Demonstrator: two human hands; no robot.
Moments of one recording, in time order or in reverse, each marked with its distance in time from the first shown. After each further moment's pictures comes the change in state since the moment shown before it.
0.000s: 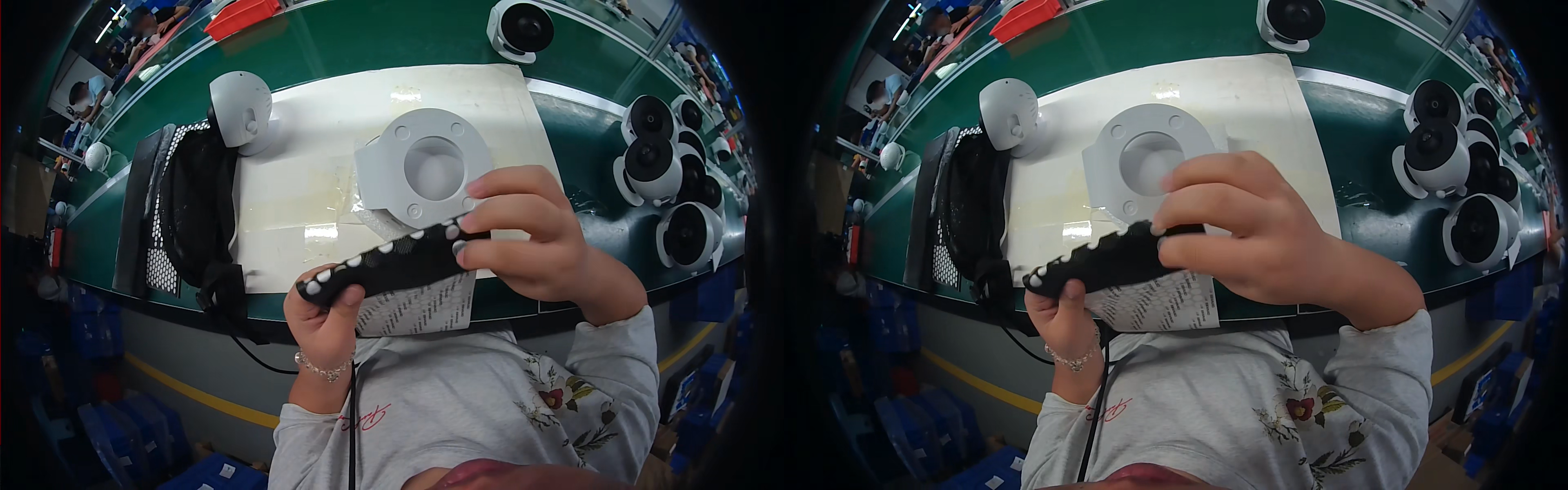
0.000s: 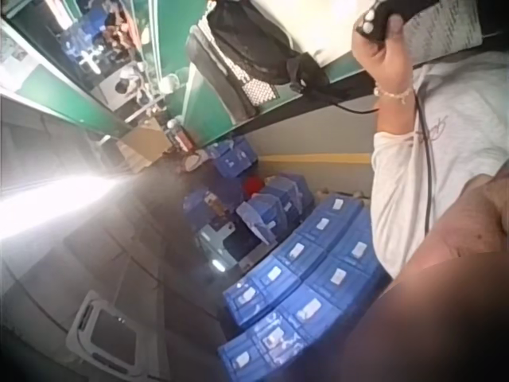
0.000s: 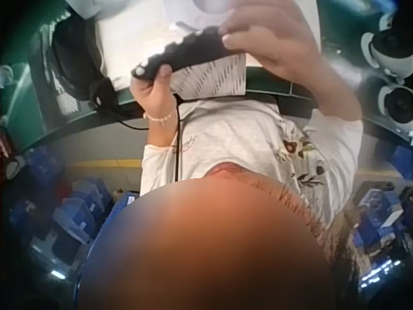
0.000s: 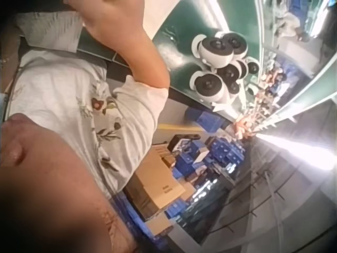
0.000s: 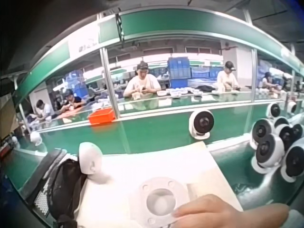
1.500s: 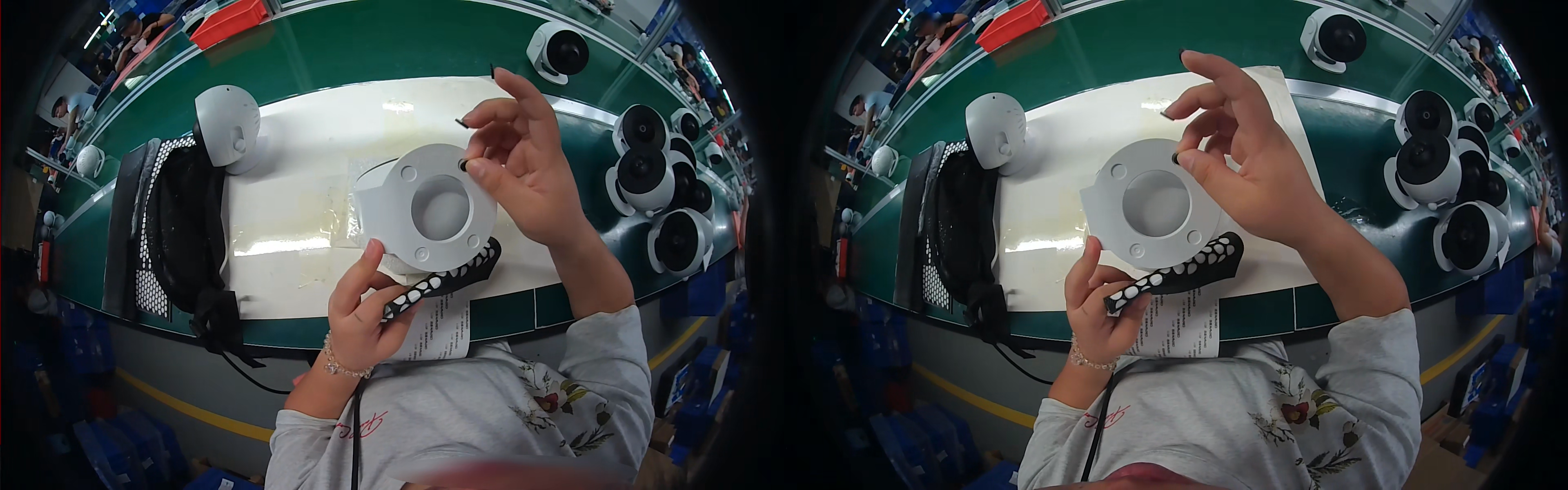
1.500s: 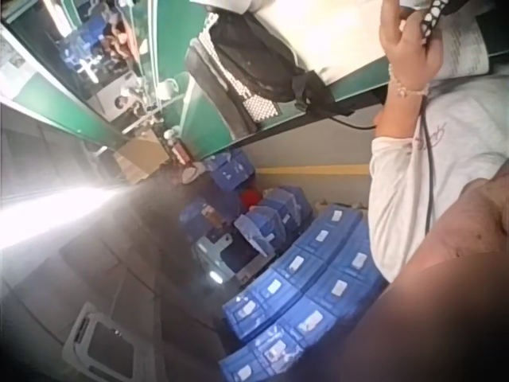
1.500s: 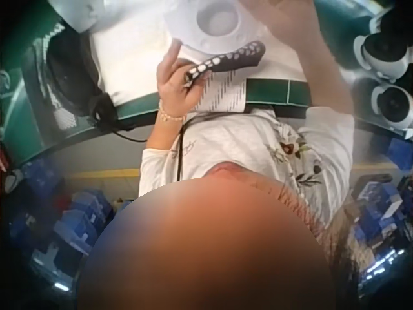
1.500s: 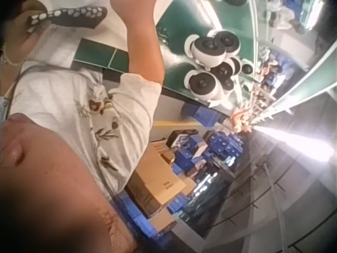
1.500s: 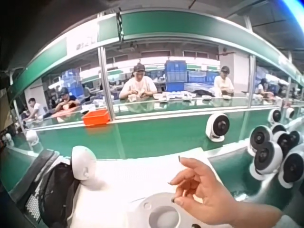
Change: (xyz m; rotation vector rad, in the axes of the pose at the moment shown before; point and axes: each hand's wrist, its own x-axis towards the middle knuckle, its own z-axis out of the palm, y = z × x) left_hand 0.027 -0.033 0.015 0.526 -0.427 0.500; right_hand 0.013 0.049 0.012 0.493 0.258 0.501
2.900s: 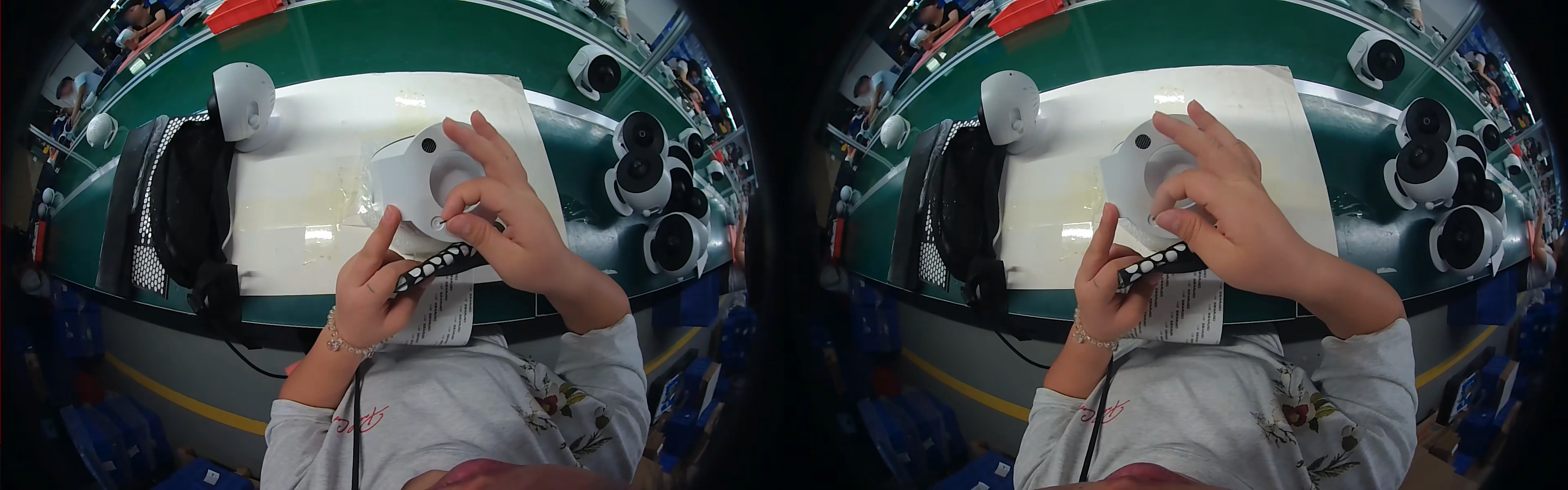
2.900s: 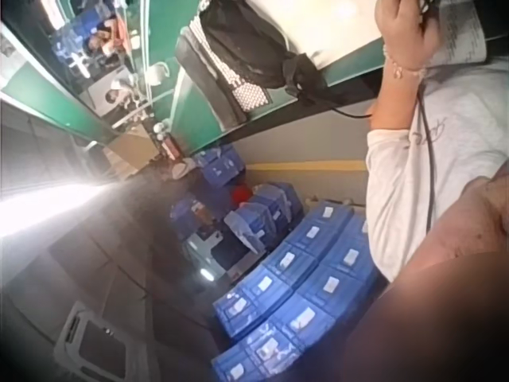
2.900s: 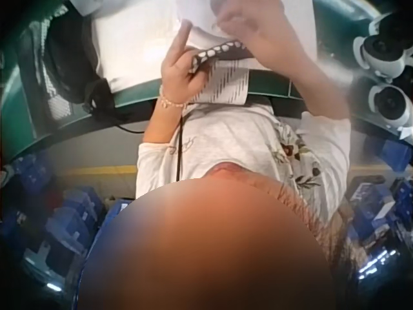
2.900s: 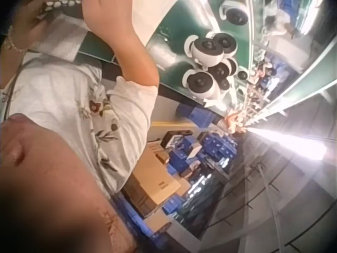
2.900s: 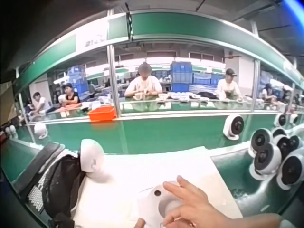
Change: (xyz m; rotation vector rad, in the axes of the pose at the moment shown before) left_hand 0.003 0.002 -0.004 -0.014 -0.067 -0.009; right_hand -0.027 -0.031 0.033 -0.415 -0.197 0.065
